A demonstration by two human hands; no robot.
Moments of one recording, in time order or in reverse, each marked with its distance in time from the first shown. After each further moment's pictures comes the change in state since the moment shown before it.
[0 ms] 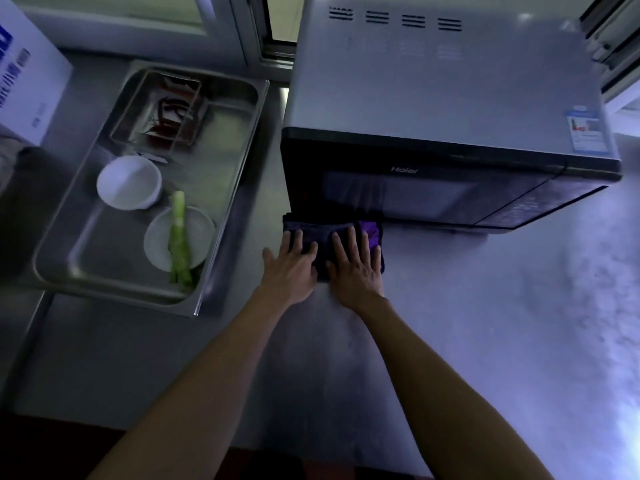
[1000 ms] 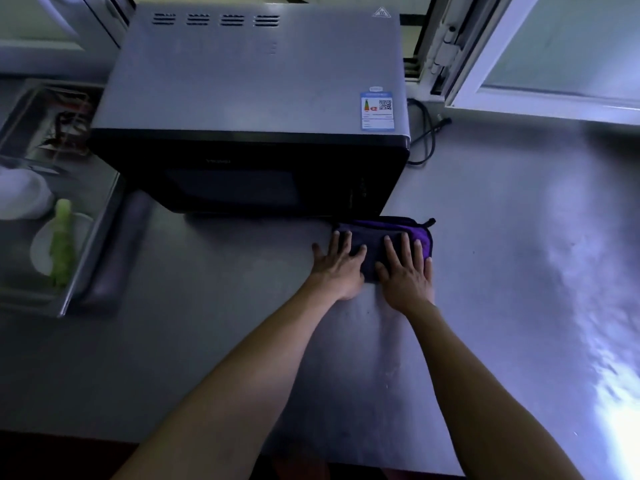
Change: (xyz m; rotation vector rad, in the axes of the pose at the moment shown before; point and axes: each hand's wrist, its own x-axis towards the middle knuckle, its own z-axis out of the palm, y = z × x) left_hand 0.042 0.331 0.004 0.023 -0.151 0.165; right_hand -0.091 0.316 -0.061 0.048 0.031 0.275
